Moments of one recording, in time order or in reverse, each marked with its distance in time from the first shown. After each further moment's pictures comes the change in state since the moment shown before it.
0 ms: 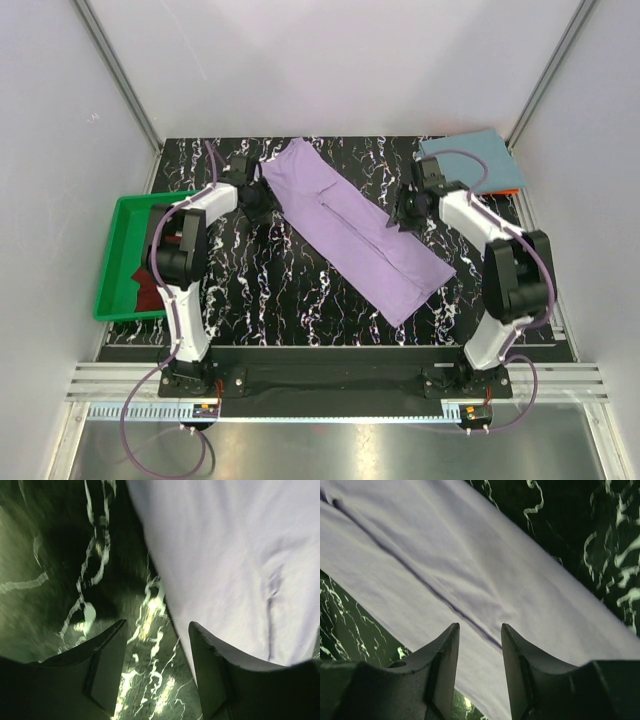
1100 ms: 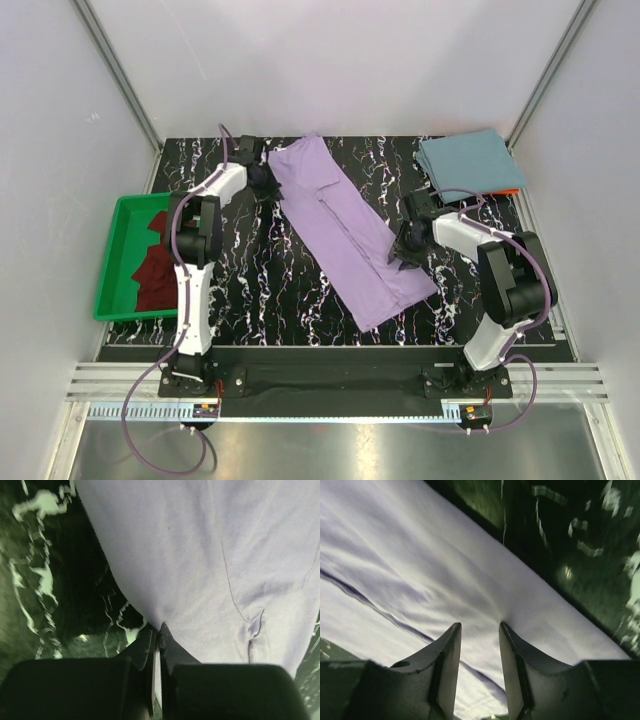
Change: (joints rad) left arm 0.000 0.301 0.430 -0.146 0.045 0.055; right arm 0.033 0.041 -0.182 0.006 0.039 0.160
